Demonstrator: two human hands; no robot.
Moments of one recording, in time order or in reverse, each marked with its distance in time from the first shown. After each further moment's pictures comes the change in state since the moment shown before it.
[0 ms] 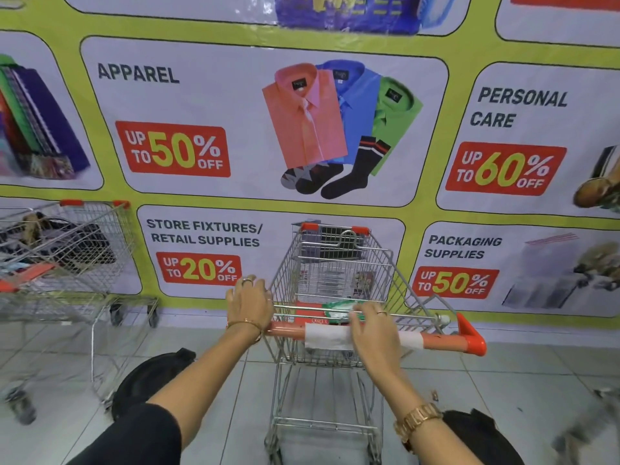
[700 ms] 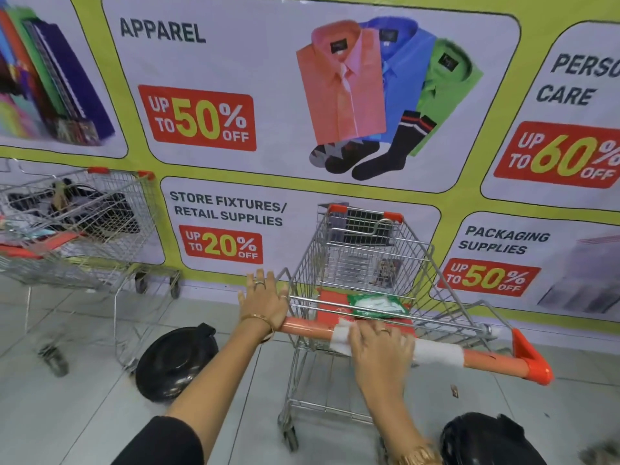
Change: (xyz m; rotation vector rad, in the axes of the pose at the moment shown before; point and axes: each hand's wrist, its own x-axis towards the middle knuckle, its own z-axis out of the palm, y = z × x) left_hand 0.021 -0.043 0.023 -0.088 -0.305 -0.107; right_hand -0.018 -0.028 0.062 -0.341 0.079 -0.079
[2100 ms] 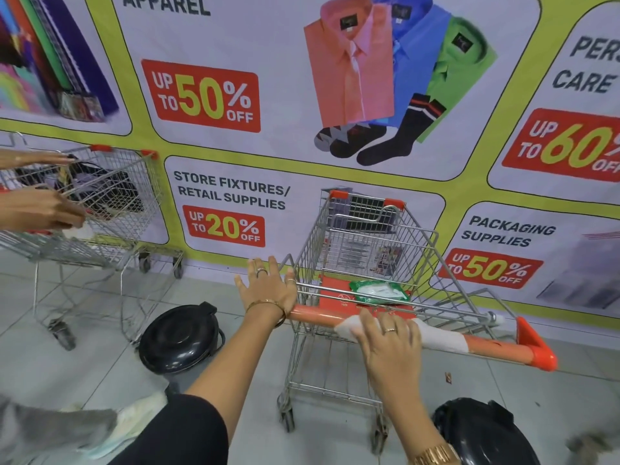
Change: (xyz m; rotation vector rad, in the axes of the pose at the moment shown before) left_hand -0.022 0.020 0.008 0.085 0.042 -0.160; right_hand -0.016 0.043 -0.005 -0.201 -0.035 -0.255
